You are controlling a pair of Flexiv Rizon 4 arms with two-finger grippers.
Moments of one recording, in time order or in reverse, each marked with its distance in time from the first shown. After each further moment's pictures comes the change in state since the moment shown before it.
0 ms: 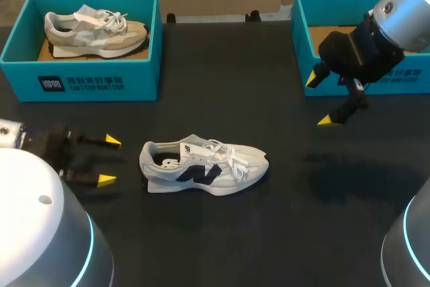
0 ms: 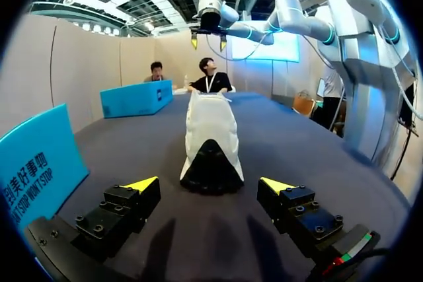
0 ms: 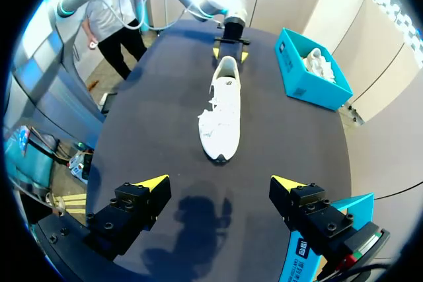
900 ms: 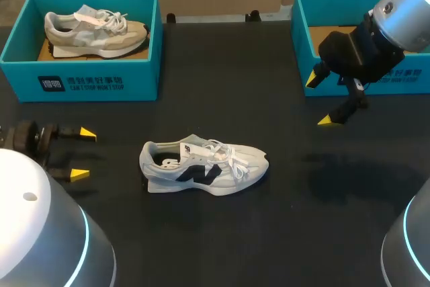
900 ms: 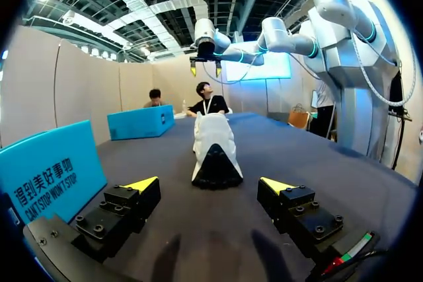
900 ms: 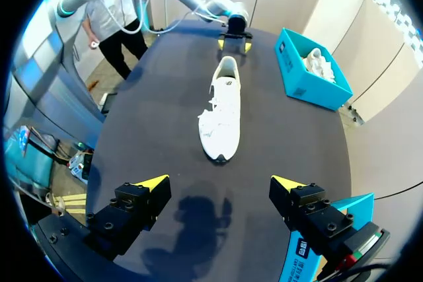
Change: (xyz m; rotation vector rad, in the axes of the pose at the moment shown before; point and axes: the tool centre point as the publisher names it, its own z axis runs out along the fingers) left arm -0.011 0.006 -0.055 0.174 0.017 0.071; right arm 0.000 0.000 0.000 0.000 0.000 0.000
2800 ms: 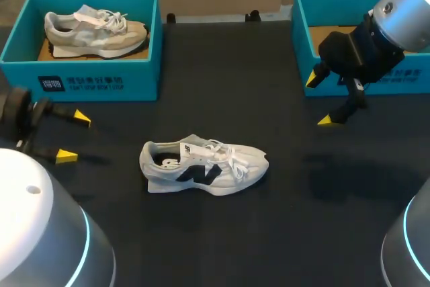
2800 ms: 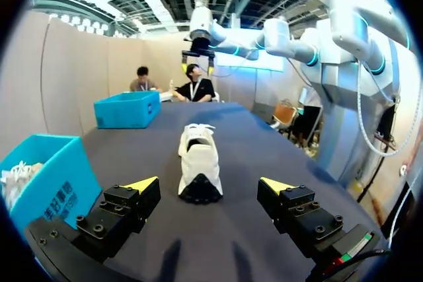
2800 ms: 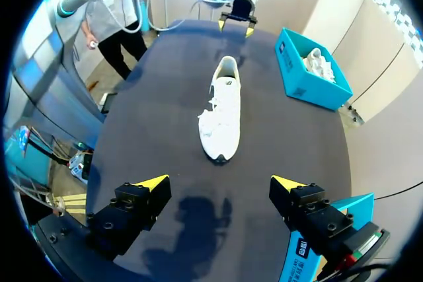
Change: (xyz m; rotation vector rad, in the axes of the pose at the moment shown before) left arm 0.007 -0.070 -0.015 -0.154 0.097 -0.098; right arm 0.000 0.000 0.000 0.000 0.000 0.000
